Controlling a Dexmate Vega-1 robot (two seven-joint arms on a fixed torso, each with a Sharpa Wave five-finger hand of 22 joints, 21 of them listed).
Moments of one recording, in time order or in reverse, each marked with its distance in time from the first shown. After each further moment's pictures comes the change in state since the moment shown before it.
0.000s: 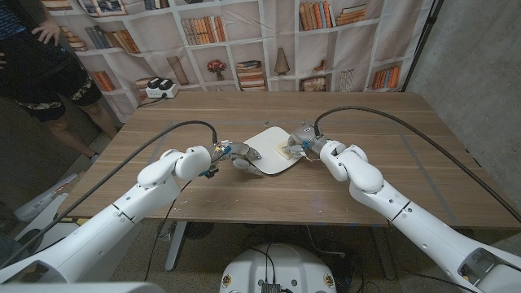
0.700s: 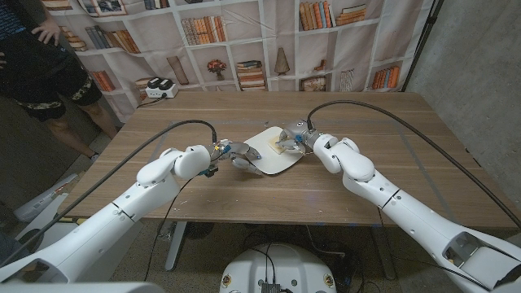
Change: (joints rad) left arm -0.010 -0.001 -0.002 0.013 -0.013 -0.013 0.000; left_hand 0.000 0.000 0.000 0.000 0.000 0.000 0.000 0.000 0.000 0.004 0.000 0.001 0.003 0.000 0.000 0.000 0.001 0.000 0.000 0.000 0.000; right arm 0.091 0.033 -0.040 0.084 0.030 0.054 -0.058; right_hand 0.025 0.004 -0.012 0.012 0.000 -0.153 0.005 -0.038 0.002 -0.155 -0.002 -0.047 0.000 -0.107 0.004 -0.015 0.003 -0.038 0.002 -0.021 -0.005
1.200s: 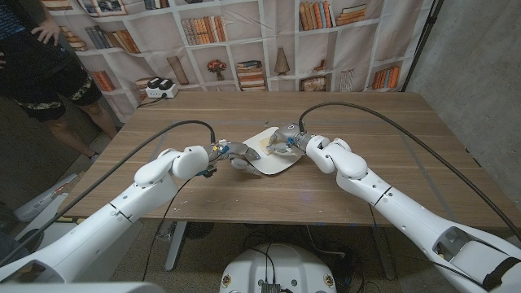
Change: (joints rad) left arm 0.006 0.008 -0.006 -0.004 -0.011 -0.006 -0.005; left_hand 0.000 0.000 0.003 -0.003 0.000 0.000 0.000 0.000 0.000 0.000 0.000 0.000 -0.002 0.000 0.000 0.000 -0.001 0.000 0.000 0.000 0.000; right arm 0.048 0.046 -0.034 0.075 0.035 0.054 -0.025; right_hand 0.007 0.001 0.000 0.000 0.000 -0.051 0.007 -0.017 0.000 -0.059 -0.012 -0.024 -0.003 -0.025 -0.003 -0.008 0.000 -0.004 -0.004 0.000 -0.003
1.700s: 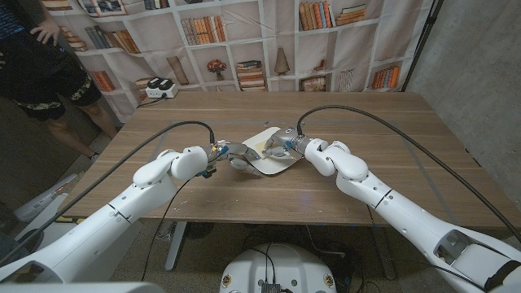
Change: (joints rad) left arm 0.010 0.007 -0.010 0.002 -0.009 -0.012 0.013; left_hand 0.000 0.000 0.000 0.000 0.000 0.000 0.000 0.000 0.000 0.001 0.001 0.000 0.000 0.000 0.000 0.000 0.000 0.000 0.000 0.000 0.000; right arm -0.012 0.002 -0.003 0.003 0.053 0.058 0.015; right_hand 0.000 0.000 0.000 0.000 0.000 0.005 -0.005 -0.001 -0.003 0.006 0.003 0.004 0.000 0.005 0.005 0.000 -0.003 0.005 0.005 0.000 0.000
